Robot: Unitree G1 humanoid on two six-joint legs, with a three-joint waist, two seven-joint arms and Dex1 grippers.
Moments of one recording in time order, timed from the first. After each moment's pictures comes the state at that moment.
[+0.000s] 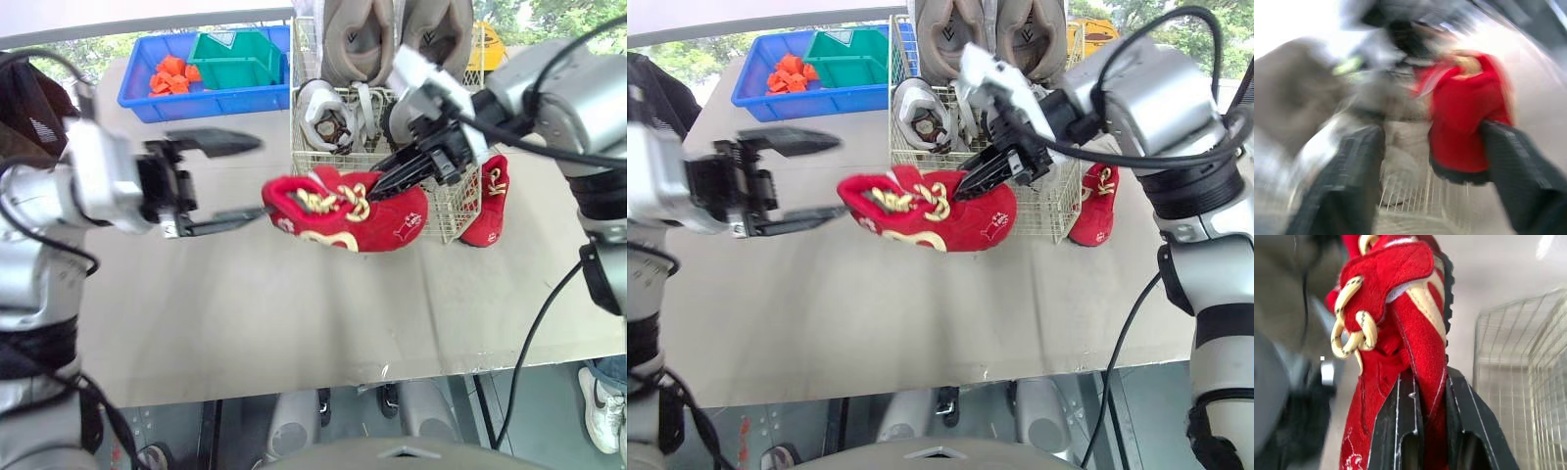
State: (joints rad) left arm -0.21 0.91 0.45 -0.32 -0.91 0.37 -1.00; right arm -1.22 -0.61 0.28 0.04 0.54 1.03 1.42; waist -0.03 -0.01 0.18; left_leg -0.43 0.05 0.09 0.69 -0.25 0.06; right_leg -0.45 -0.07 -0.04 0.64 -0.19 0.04
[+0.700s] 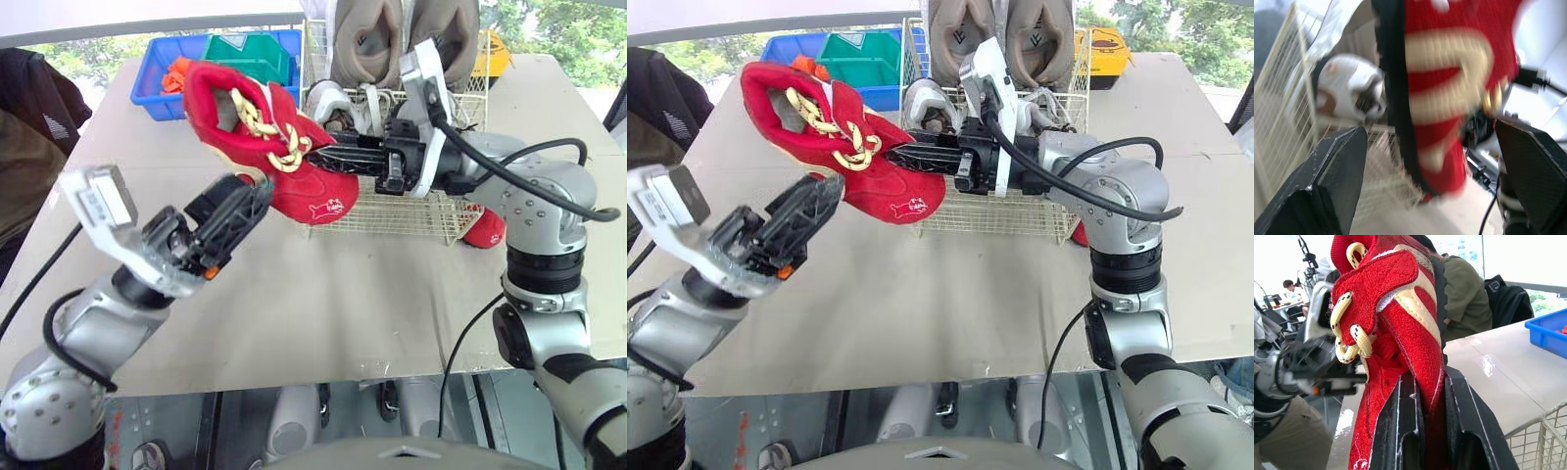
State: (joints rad) left arm -0.02 0.64 0.43 -0.71 -1.55 0.59 -0.24; right arm -0.90 -0.25 0.00 -0.25 0.72 1.01 0.82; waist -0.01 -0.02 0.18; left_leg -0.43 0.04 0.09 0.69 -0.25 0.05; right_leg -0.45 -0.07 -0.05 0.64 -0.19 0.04
